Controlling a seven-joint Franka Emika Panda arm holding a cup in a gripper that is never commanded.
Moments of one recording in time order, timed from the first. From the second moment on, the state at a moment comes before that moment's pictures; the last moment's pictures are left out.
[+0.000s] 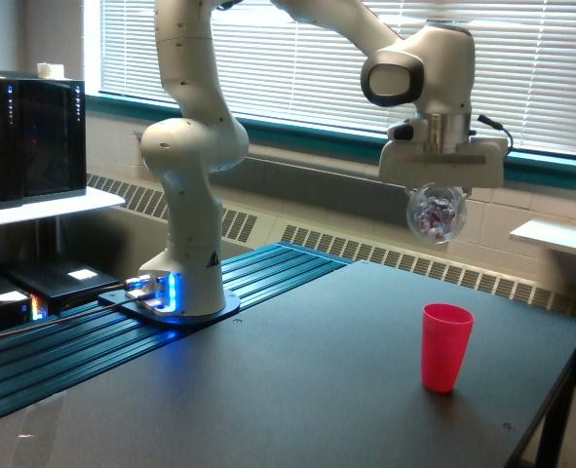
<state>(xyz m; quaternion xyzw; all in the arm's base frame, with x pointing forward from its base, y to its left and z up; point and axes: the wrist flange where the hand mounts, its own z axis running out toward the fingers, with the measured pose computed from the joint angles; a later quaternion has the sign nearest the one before) 0.460 0.101 0.392 -0.52 0.85 0.02 0.05</state>
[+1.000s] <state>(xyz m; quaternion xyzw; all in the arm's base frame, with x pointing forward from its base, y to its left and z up) 0.475 0.078 0.373 -0.39 0.92 0.04 0.04</state>
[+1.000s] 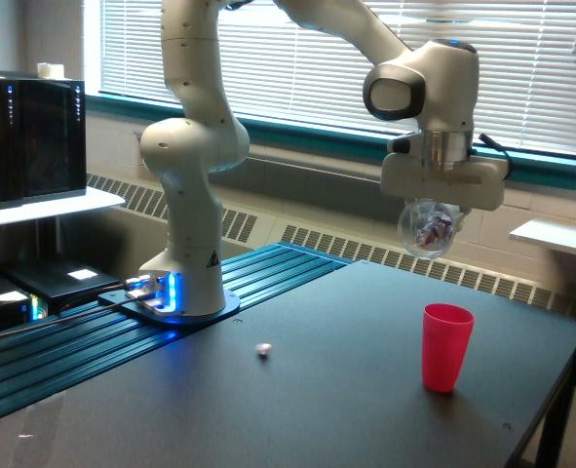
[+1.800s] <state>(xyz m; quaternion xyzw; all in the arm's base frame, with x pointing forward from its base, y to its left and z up) 0.503 0.135 0.405 -0.46 0.88 0.02 0.10</state>
